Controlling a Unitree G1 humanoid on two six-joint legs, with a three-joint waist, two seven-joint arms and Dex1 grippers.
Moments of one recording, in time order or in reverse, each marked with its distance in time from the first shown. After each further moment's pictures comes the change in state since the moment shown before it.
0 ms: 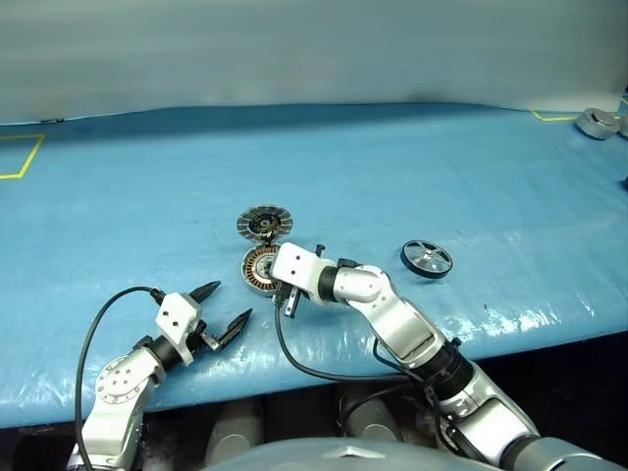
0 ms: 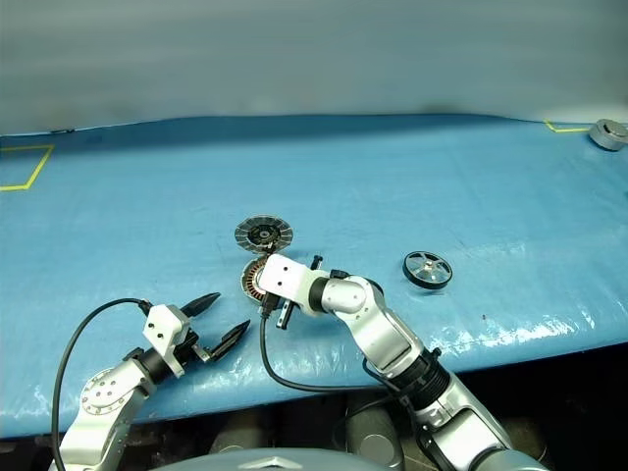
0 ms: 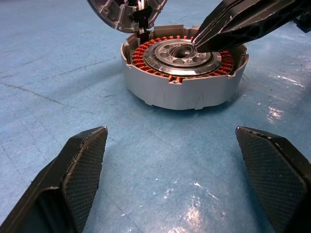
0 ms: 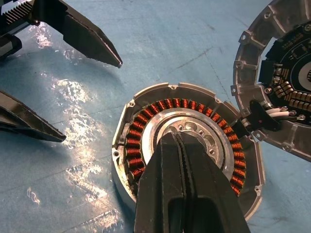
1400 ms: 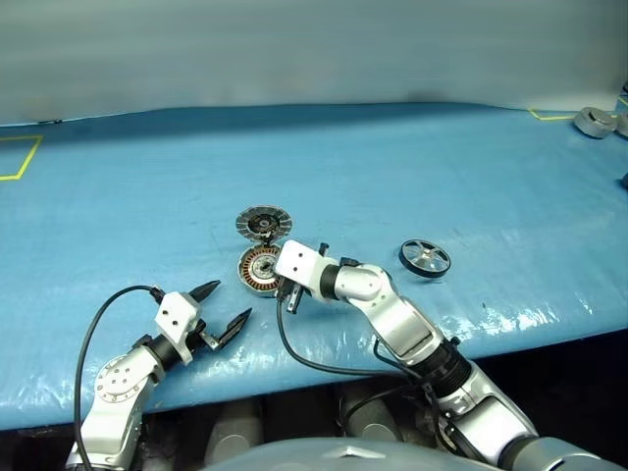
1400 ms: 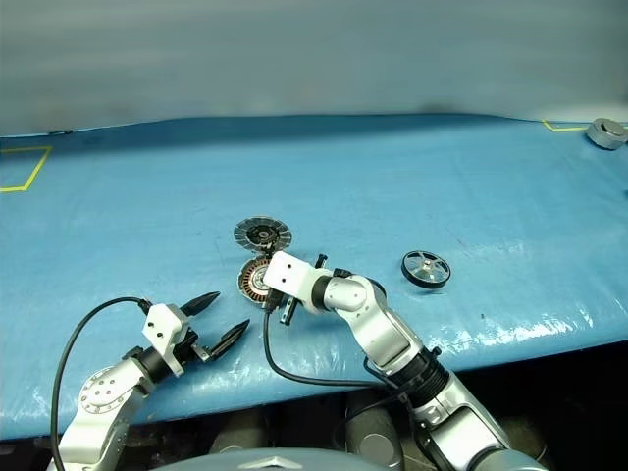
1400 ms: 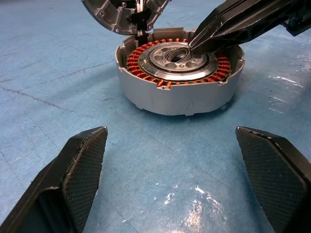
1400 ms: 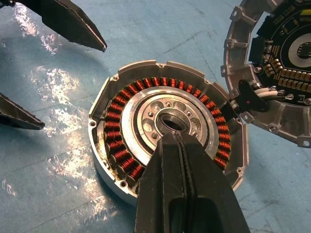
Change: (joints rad) left arm -0.004 0.007 0.000 0.000 0.000 0.000 0.000; right arm -0.001 0.009 -0.009 0.046 -0.015 -0.008 -0.013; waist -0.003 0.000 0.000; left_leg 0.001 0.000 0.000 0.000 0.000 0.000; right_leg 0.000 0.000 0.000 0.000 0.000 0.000
